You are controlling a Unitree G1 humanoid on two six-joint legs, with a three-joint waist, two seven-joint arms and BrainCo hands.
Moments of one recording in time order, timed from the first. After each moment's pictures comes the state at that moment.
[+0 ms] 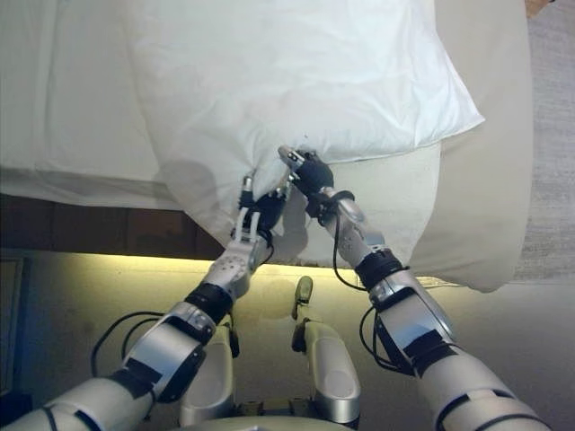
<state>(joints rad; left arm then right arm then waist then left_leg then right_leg) -0.73 0.08 -0.34 0.82 -1.95 -0.15 -0.32 -0.86 -0.22 0.41 0.79 1.07 0.01 0.17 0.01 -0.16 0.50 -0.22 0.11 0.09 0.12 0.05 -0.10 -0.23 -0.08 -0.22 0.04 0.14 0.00</state>
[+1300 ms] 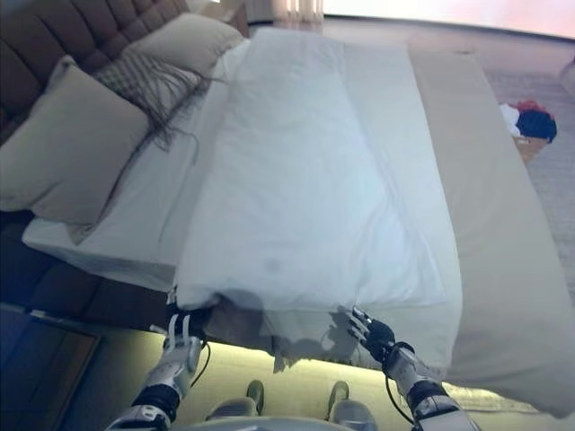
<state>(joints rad) -0.11 0.14 0.15 0.89 -1.73 0.00 -0.41 -0.19 -0.28 0.15 1.08 0.83 0.09 0.36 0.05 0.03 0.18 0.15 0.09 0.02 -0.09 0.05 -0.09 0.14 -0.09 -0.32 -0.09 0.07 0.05</state>
